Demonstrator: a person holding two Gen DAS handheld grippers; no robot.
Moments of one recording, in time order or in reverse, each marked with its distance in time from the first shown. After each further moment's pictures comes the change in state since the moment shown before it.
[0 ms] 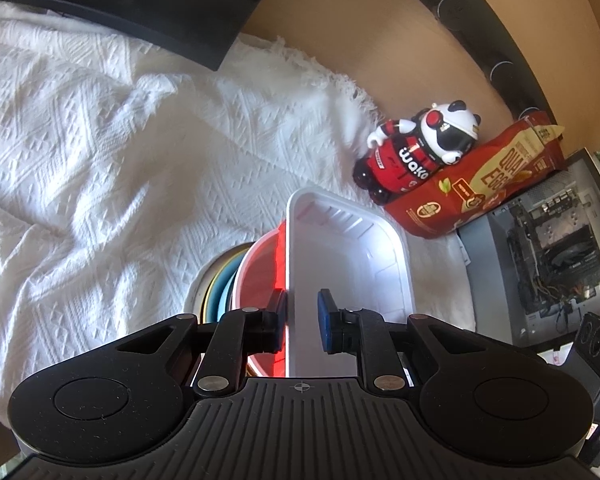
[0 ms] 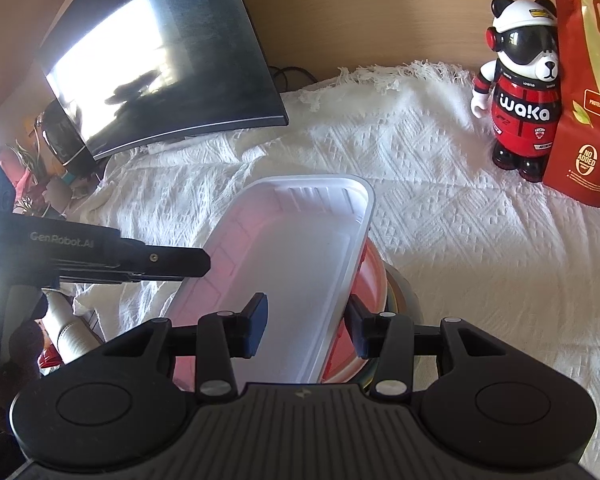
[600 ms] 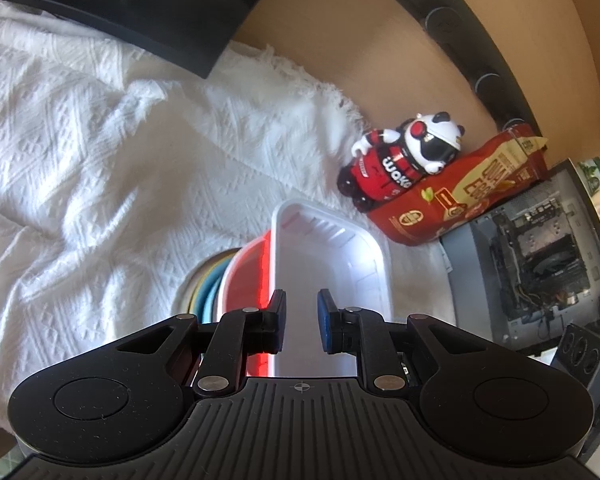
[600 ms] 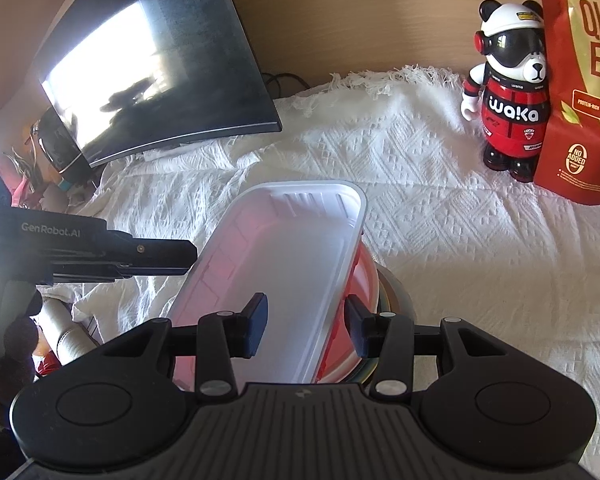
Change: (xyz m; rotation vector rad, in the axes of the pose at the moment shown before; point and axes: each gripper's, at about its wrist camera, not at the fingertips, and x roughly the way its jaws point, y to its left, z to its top) left arm -0.006 -0.001 0.002 -0.009 -0.016 -0.053; right arm -0.007 -0.001 -0.002 0.011 -0.016 -0.009
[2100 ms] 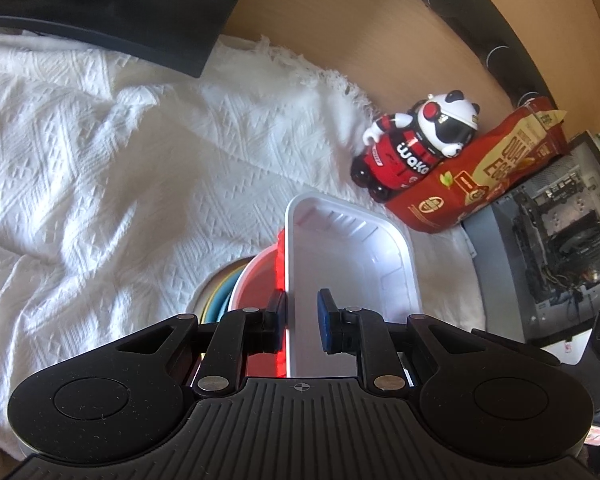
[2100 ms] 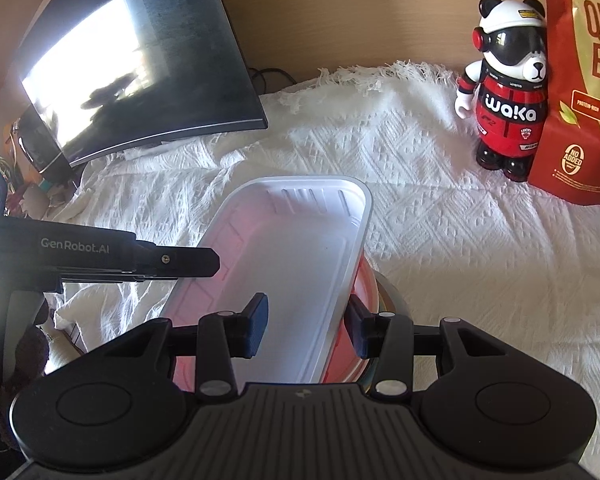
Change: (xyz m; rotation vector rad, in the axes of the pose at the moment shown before) left arm 0.021 -0.005 0.011 0.080 0.033 0.058; right arm 0.016 0.006 0.008 0.012 0.015 -0.077
